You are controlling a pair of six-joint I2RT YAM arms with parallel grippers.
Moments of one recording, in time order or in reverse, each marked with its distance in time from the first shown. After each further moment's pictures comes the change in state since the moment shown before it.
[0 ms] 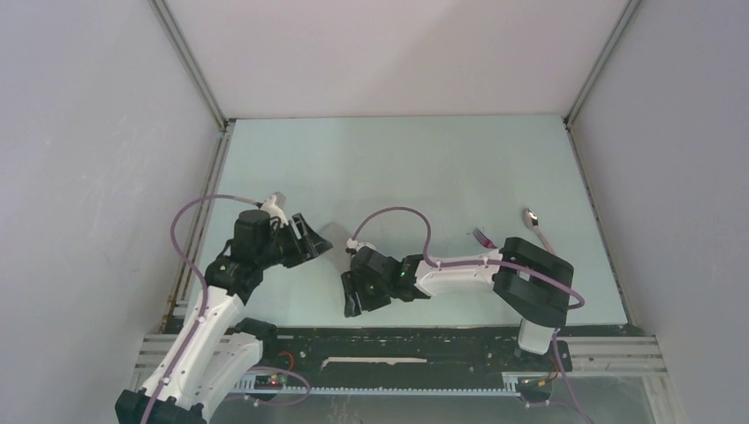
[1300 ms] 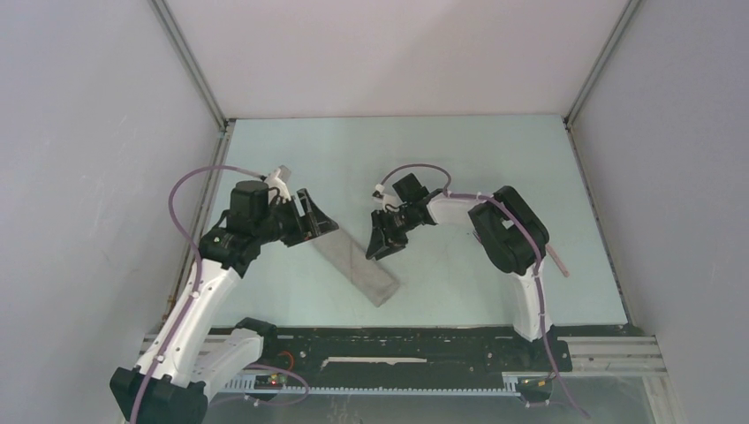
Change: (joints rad) left arm -0.011 0.149 0.258 -0.115 0.085 0.032; right arm -0.558 0.312 0.277 -0.111 -0.717 -0.353
